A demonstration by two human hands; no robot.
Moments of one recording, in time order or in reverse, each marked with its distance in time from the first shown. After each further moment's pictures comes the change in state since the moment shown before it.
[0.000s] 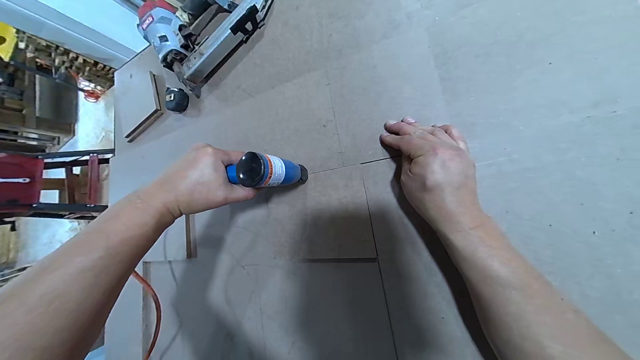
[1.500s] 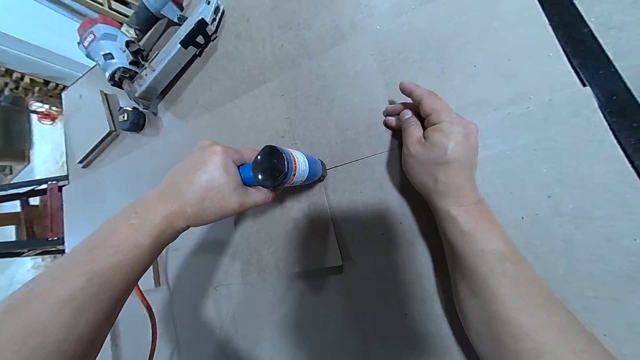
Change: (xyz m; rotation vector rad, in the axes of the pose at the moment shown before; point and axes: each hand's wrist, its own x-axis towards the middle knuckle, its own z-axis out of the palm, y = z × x) left_hand 0.053 0.089 0.001 -0.044 0.048 0.098; right_hand 0.015 0.043 -0.038 0.322 0.196 0.317
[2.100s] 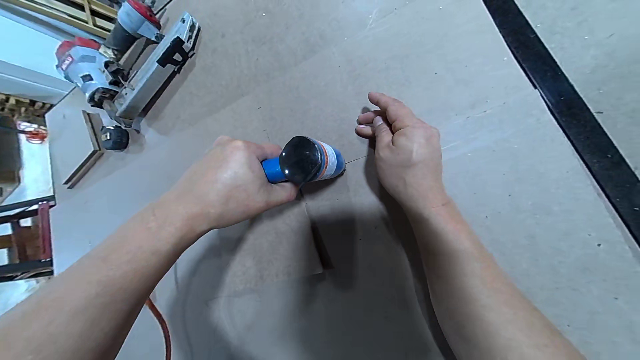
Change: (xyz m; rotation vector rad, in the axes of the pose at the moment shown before) left_hand 0.042 0.067 -0.001 0.037 -0.037 -0.029; right_hand 0.004 -0.001 -0.009 0.113 -0.048 0.095
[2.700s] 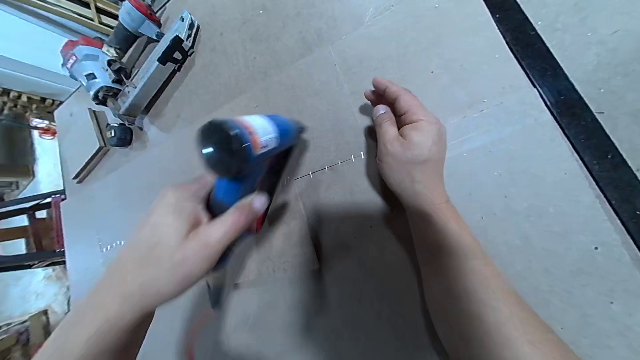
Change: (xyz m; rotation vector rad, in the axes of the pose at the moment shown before) left_hand -0.068 0.001 0.000 -0.363 0.066 -0.298; right_hand 0.005 0.007 -0.006 0.170 0.077 -0.062
